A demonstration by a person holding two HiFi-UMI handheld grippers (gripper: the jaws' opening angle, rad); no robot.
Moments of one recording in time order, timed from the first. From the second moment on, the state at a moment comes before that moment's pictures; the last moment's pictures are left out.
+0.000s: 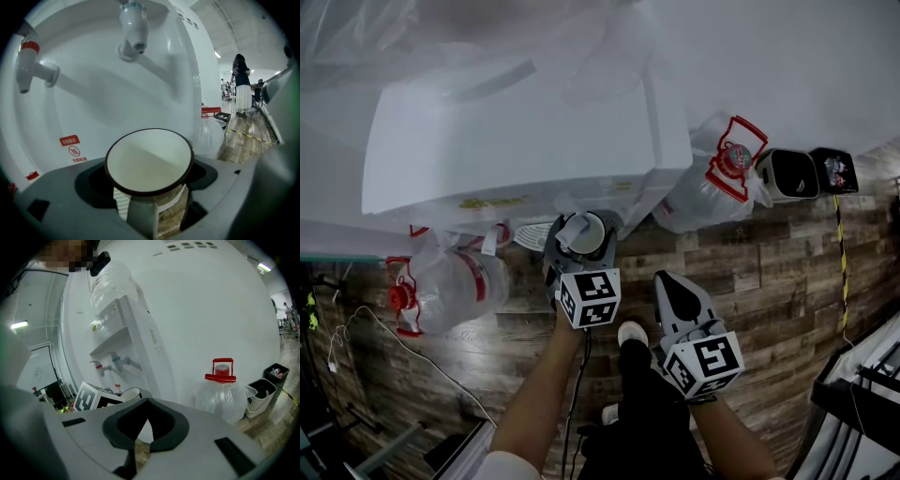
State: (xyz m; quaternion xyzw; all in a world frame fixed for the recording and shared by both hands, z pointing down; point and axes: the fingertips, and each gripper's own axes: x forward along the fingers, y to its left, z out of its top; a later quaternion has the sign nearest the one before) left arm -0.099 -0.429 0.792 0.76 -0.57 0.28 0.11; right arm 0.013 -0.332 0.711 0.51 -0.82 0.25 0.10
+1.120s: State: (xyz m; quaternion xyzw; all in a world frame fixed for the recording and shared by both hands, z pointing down) left arm -0.102 -0.428 0.780 0.77 -0.58 0.26 0.11; right arm 0.014 -0.321 0.713 0.51 -0.82 0.26 0.10
